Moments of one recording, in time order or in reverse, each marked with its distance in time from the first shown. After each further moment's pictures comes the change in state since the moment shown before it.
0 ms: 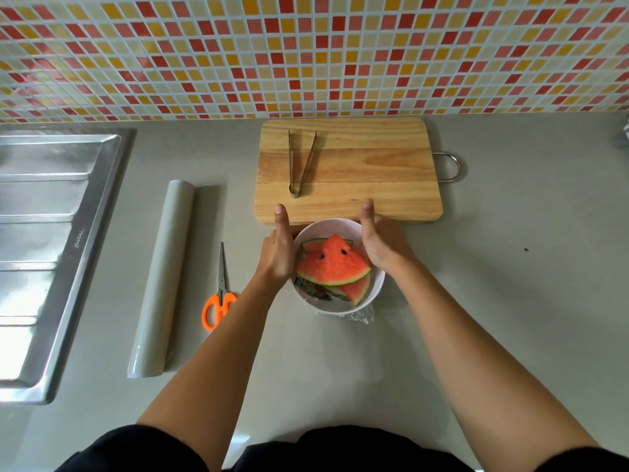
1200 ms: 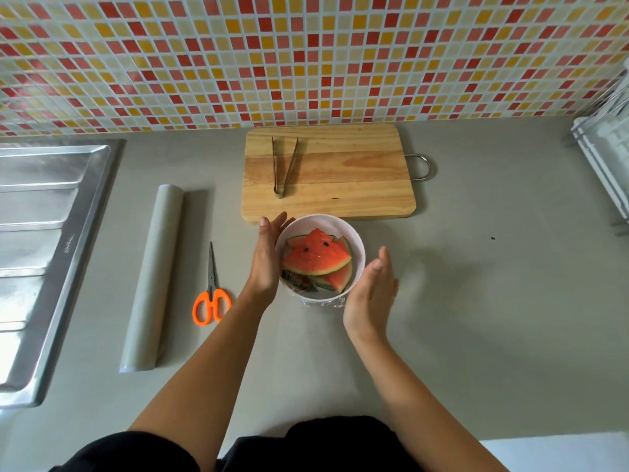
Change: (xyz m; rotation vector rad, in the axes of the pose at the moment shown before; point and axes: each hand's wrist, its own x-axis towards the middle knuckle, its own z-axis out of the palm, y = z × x) left_hand -0.022 -0.016 0.010 -0.333 -0.053 0.101; right_hand -0.092 0.030 0.059 0.358 0.477 0.170
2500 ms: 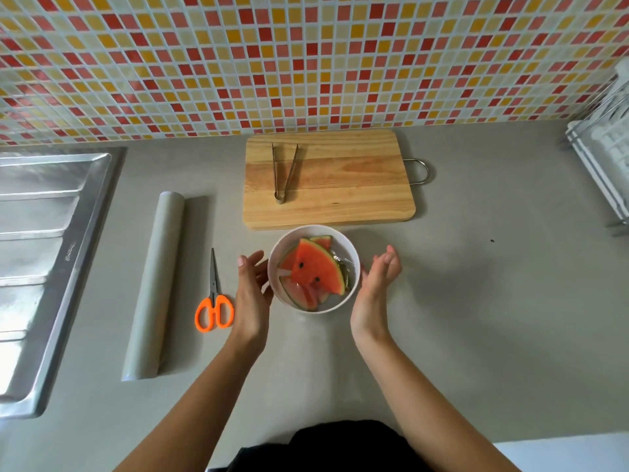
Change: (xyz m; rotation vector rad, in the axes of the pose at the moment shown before) left_hand -0.054 -0.004 -0.014 -0.152 0.209 -0.015; right_hand -0.001 -0.019 -0.007 0.524 -0.158 0.121
